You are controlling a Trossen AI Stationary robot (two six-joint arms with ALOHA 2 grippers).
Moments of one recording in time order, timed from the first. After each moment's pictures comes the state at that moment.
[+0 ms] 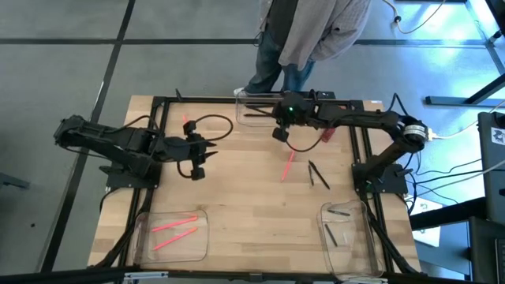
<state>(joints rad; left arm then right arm) -0.20 1.01 1.00 -0.66 -0.51 -0.13 -0.40 1.58 1.12 -0.28 0.18 -0.22</state>
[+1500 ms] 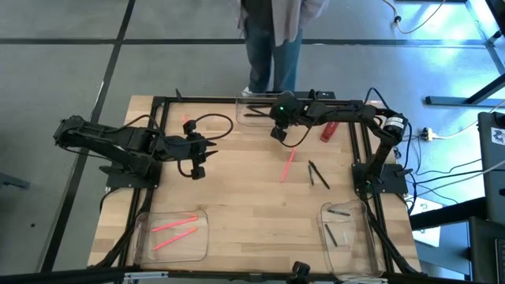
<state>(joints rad) -0.18 1.01 1.00 -0.66 -0.51 -0.13 -0.49 1.78 1.12 -0.24 0.19 -0.22</state>
